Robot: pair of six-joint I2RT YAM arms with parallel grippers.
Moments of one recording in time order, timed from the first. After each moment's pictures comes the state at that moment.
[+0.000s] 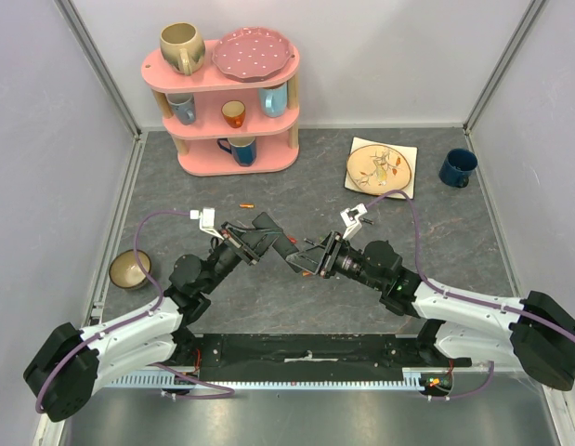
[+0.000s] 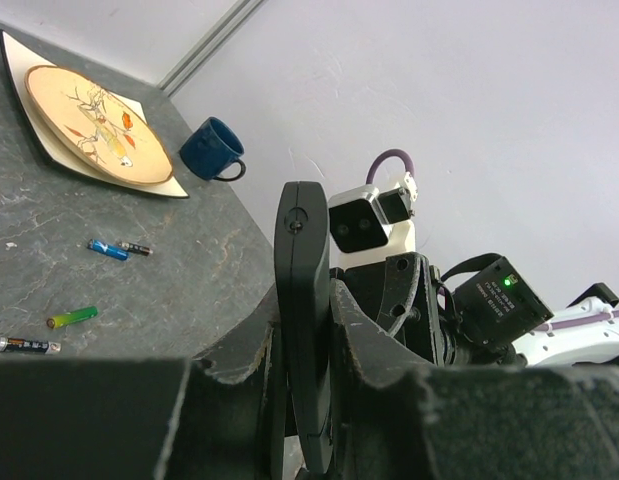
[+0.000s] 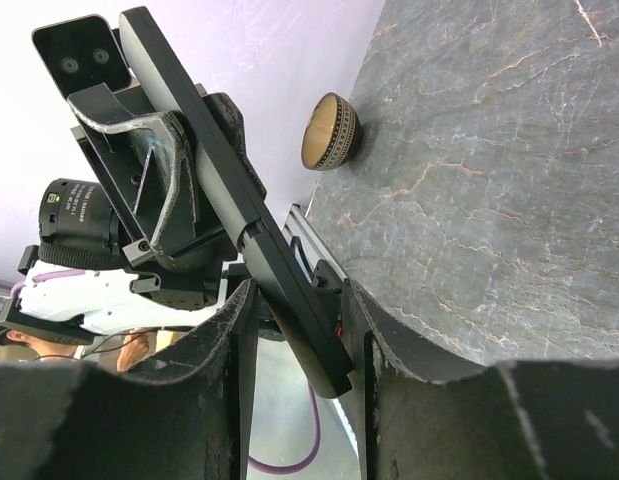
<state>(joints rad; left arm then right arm) -0.74 0.88 0.21 0.95 0.05 -0.92 0.93 1.09 0.41 0.61 -0.12 1.10</state>
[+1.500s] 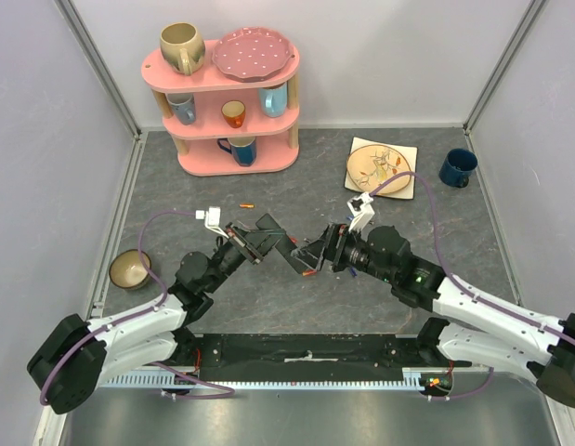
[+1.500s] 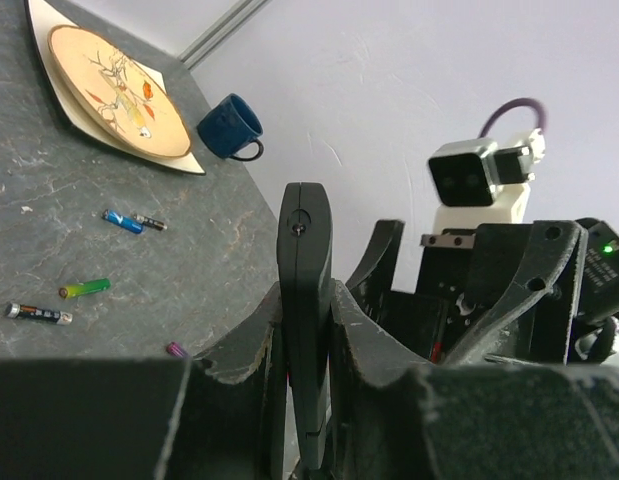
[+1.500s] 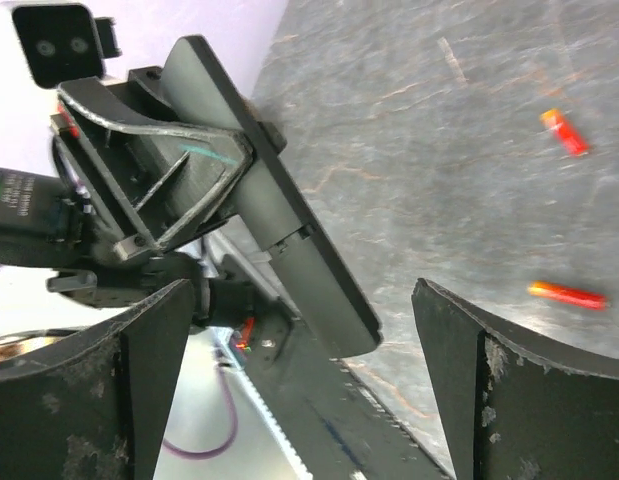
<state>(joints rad) -0.74 0.94 0.21 0.95 0.04 -0.95 0.92 0.94 0.60 0.11 -0.05 0.89</state>
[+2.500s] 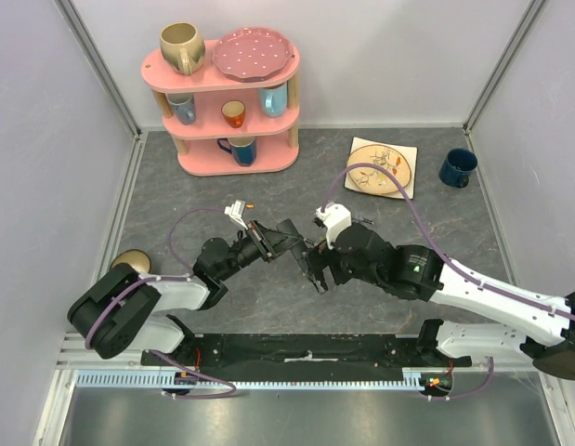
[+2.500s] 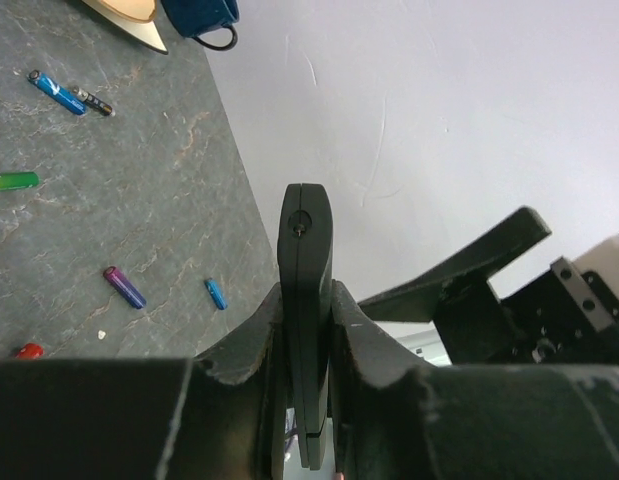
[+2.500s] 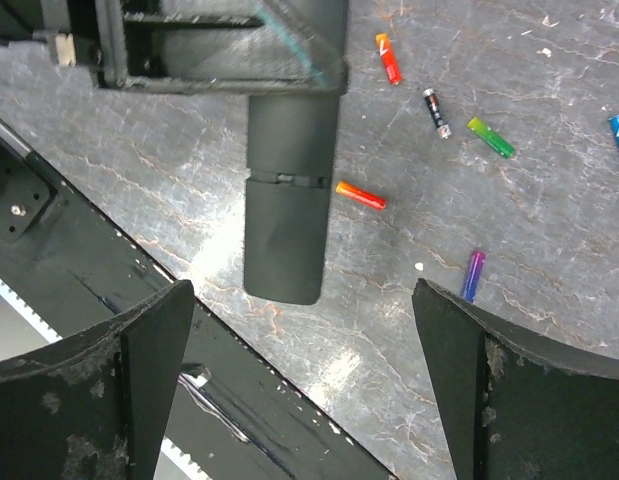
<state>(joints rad) -0.69 1.35 0.27 1.18 0.27 -1.26 1.10 1.05 1.02 -0.64 0.24 0.38</state>
